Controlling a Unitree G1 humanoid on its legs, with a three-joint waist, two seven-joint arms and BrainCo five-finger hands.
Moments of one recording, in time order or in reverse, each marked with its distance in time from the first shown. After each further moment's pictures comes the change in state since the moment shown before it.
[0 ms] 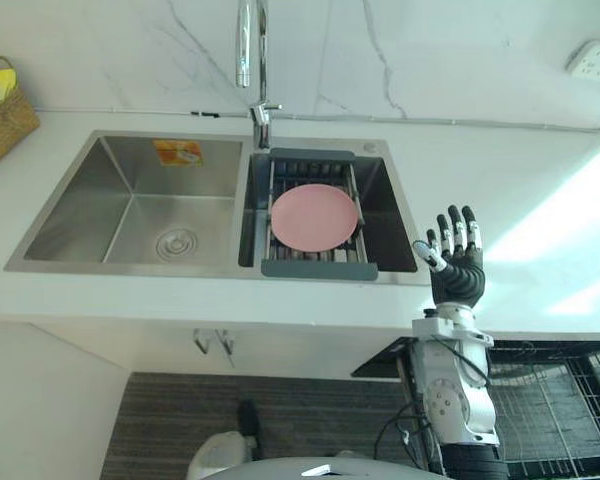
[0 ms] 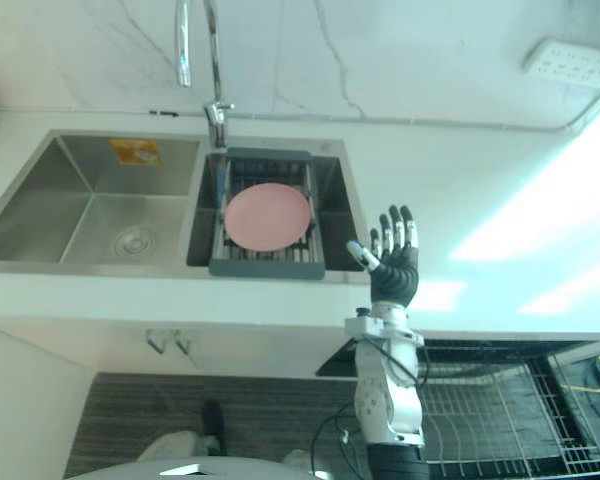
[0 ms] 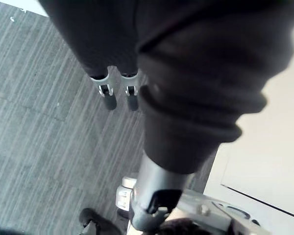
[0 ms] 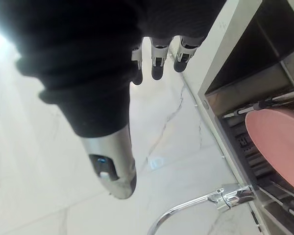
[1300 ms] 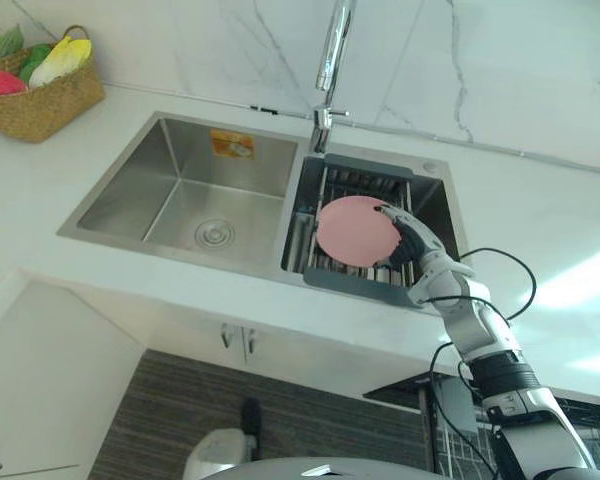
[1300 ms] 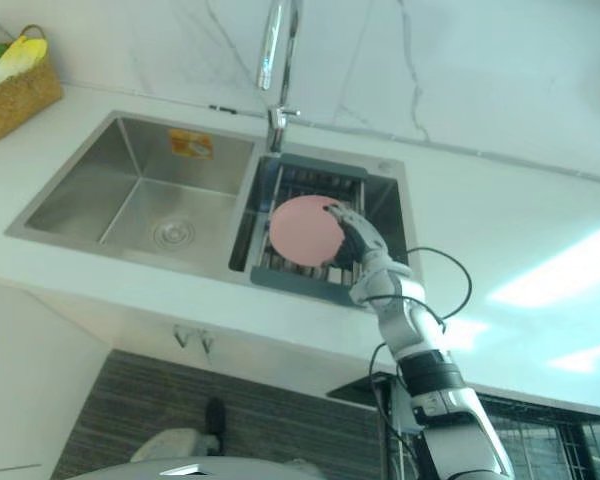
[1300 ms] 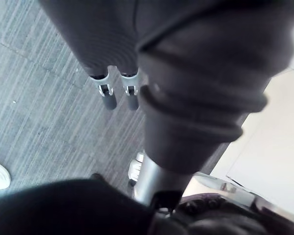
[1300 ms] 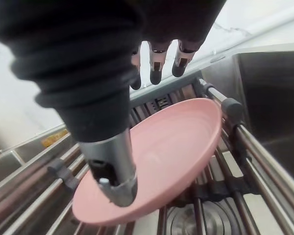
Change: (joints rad) left arm 0.024 0.037 -0.009 -0.060 0.000 0.076 -0.149; right arm -0.436 -0.385 0.201 0.444 -1.154 0.258 0.163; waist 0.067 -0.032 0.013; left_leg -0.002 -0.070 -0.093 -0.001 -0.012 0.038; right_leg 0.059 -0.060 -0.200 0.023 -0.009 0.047
